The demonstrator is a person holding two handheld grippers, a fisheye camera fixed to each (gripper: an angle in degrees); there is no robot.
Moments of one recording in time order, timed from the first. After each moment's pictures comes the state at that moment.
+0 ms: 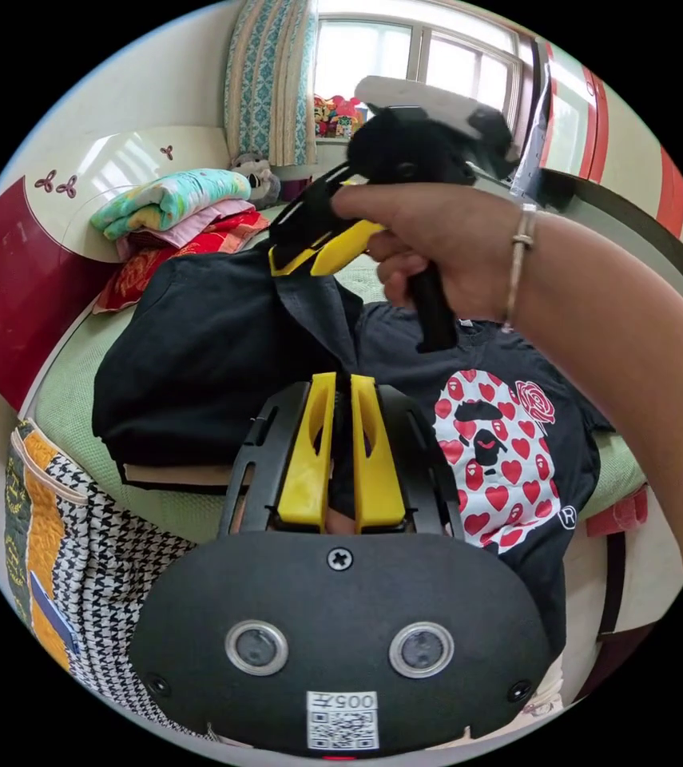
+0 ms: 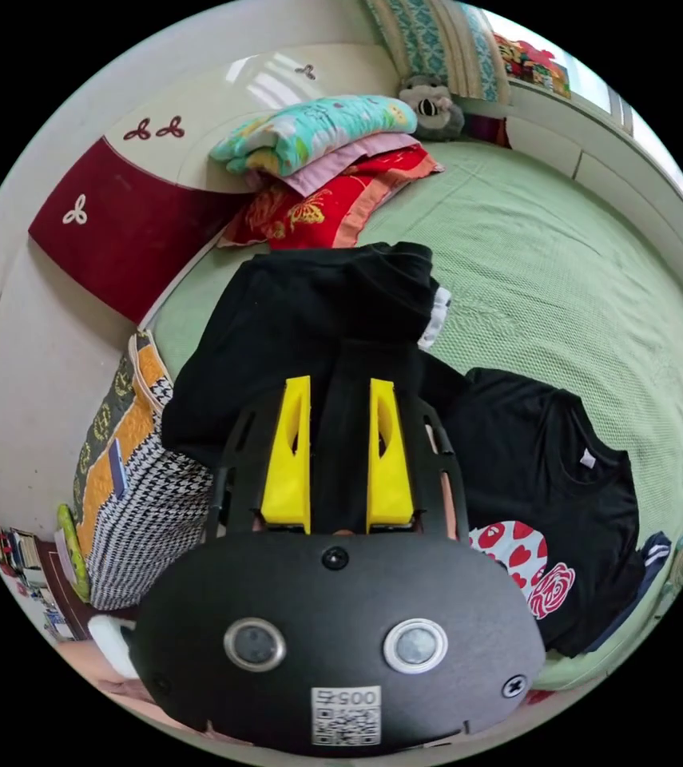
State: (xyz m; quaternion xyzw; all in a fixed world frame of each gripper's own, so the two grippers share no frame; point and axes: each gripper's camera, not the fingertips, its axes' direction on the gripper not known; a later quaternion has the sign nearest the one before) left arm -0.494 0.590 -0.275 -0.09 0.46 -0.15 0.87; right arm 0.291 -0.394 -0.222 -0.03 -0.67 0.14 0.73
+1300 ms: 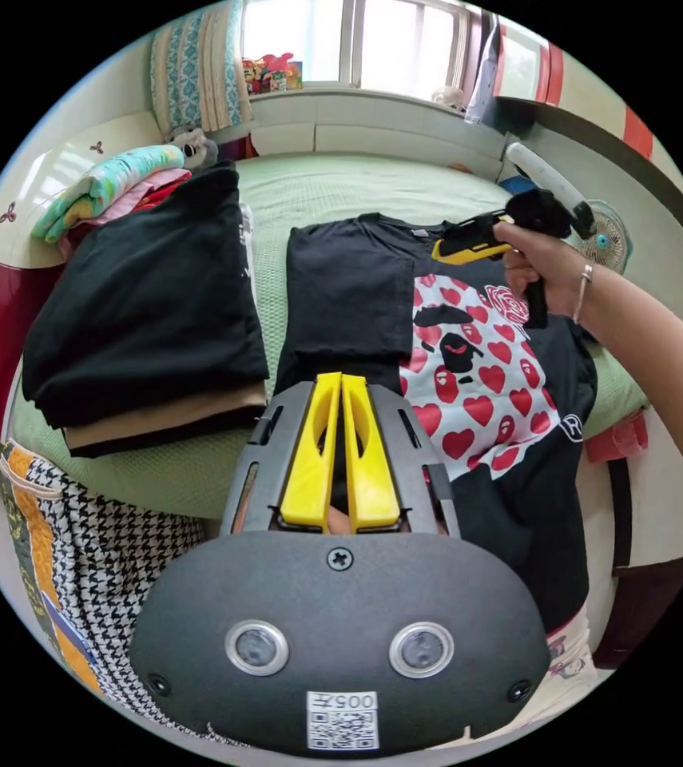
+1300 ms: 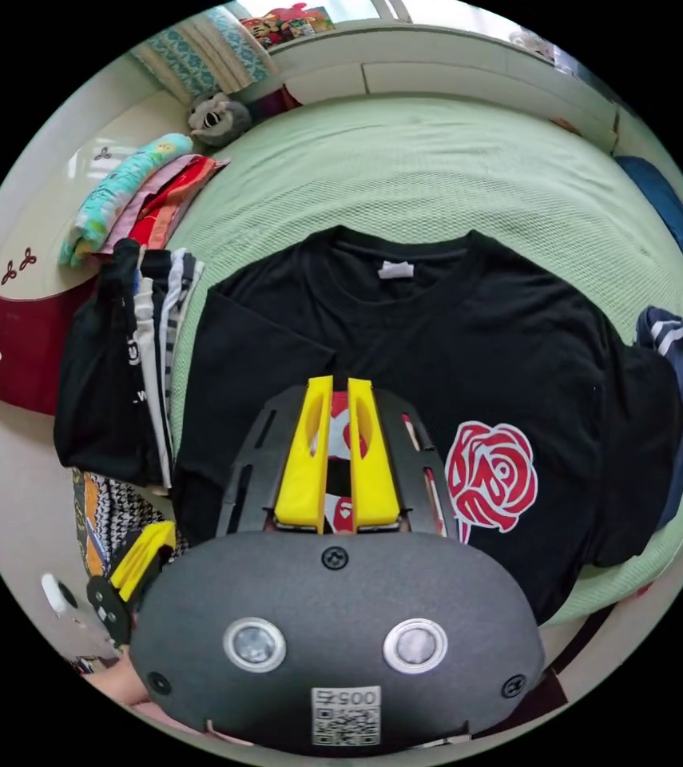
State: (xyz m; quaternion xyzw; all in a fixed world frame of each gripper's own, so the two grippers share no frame) left arm -0.285 0.595 -0.336 -0.13 0.50 -0.04 0.85; right arm 0.247 -0.114 -0.057 -0.18 -0.61 0.32 0.71
